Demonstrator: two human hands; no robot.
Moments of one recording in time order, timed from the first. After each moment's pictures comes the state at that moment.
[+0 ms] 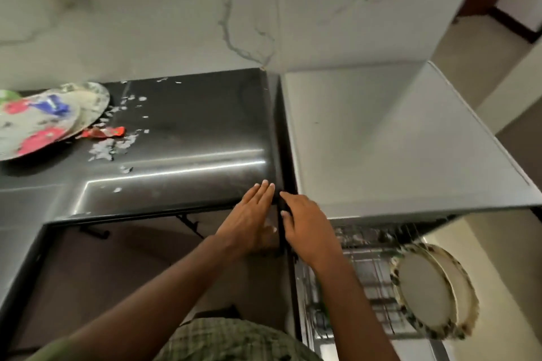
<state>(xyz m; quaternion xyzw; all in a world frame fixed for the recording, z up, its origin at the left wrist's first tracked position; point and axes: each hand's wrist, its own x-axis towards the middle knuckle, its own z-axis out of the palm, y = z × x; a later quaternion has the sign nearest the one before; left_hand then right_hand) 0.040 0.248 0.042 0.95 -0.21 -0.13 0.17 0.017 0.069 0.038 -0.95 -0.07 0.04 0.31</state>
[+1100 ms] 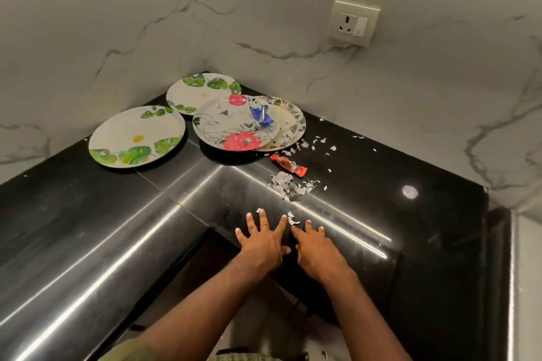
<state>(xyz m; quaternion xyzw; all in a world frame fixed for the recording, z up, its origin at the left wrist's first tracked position) 0.121 0.577 0.002 0.91 0.29 -0.24 0.19 0.194 0.446 0.034 -0.89 -0.37 0.28 0.04</state>
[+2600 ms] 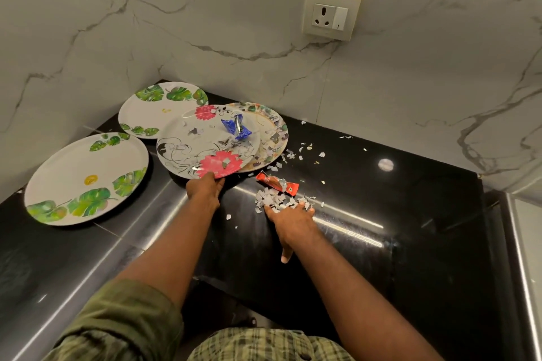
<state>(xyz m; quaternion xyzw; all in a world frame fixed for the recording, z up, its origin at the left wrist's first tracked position) 0.244 0.788 0.031 0.32 0.54 0.27 0.73 0.281 0.583 0.041 -0.89 -0.27 0.38 -0.05</state>
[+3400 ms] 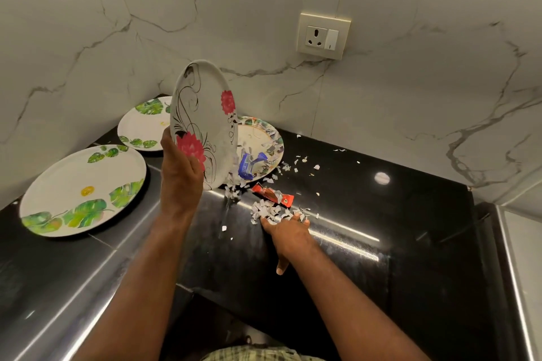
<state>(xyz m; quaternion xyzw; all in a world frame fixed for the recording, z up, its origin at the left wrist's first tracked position) 0.201 0.785 0.120 0.81 0.23 0.42 0.34 0.276 0.575 0.051 -0.87 -0.35 0.35 -0.11</state>
